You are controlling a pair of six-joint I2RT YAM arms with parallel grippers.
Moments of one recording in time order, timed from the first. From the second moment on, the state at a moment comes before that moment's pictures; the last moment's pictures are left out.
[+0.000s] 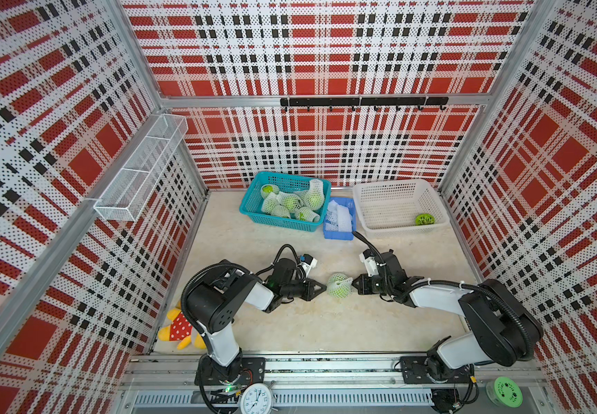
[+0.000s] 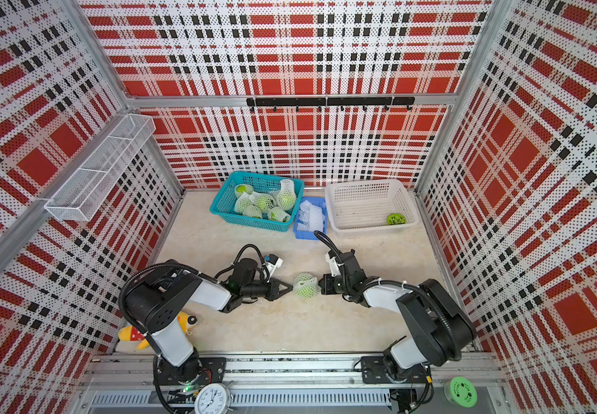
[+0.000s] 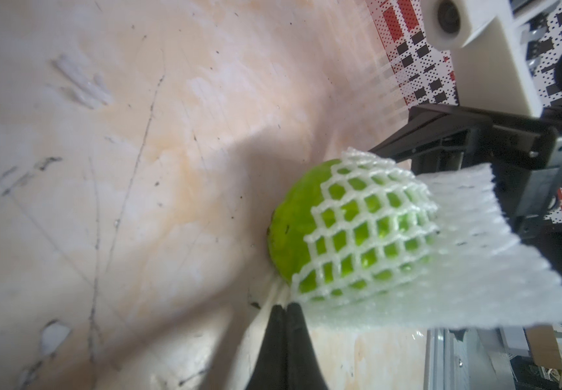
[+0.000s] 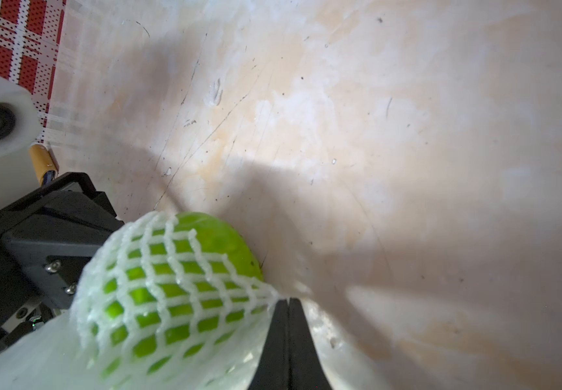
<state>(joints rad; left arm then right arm) -0.57 1.77 0.46 0.69 0.64 -0.49 0.52 1.49 0.51 0.14 -0.32 0.49</state>
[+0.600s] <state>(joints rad) -0.60 1.81 0.54 0.58 0.58 -0.41 0.52 1.61 0.52 0.28 -0.32 0.48</state>
